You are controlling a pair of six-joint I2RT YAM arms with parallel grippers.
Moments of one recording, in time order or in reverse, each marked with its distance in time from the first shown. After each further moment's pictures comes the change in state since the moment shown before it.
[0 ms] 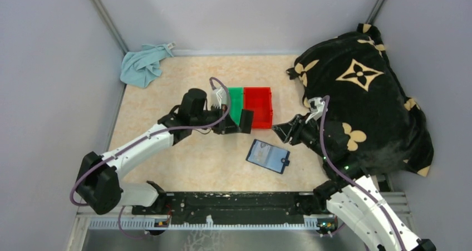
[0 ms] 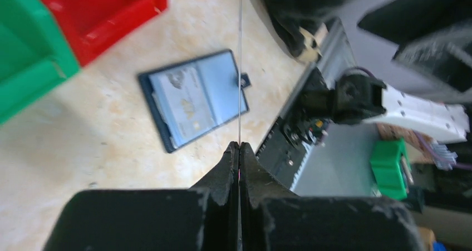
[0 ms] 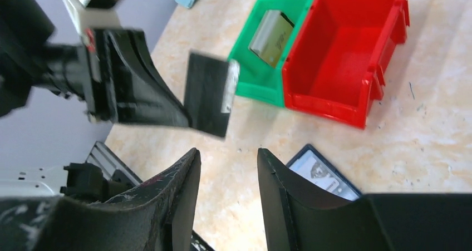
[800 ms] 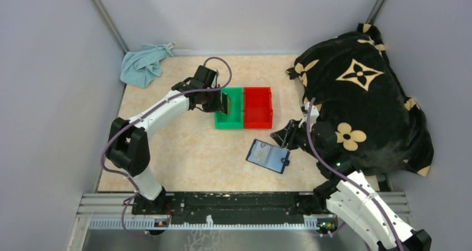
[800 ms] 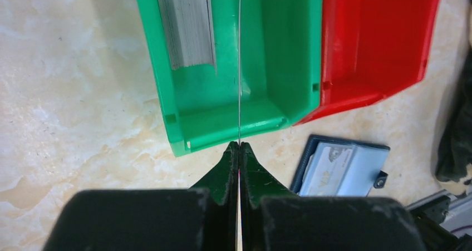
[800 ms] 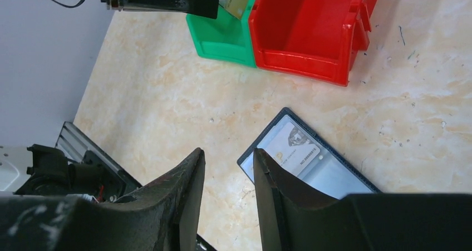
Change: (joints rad) left arm 0.139 0.388 0.488 -0.520 -0.510 0.045; right arm 0.000 0.046 -0.106 -0.014 0.003 -0.009
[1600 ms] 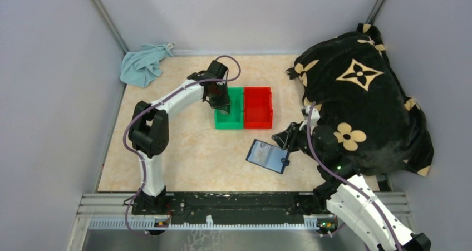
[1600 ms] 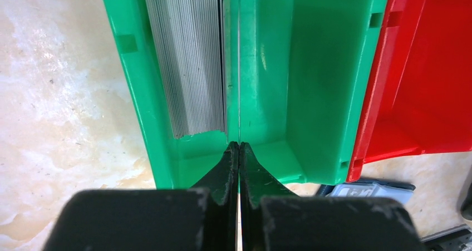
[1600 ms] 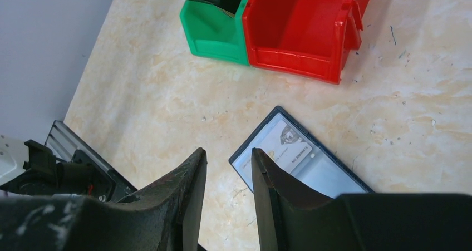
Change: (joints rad) left arm 0.003 0.307 0.271 -0.124 -0.044 0.000; right arm 0.000 -0.036 -0.040 0.011 0.010 -0.024
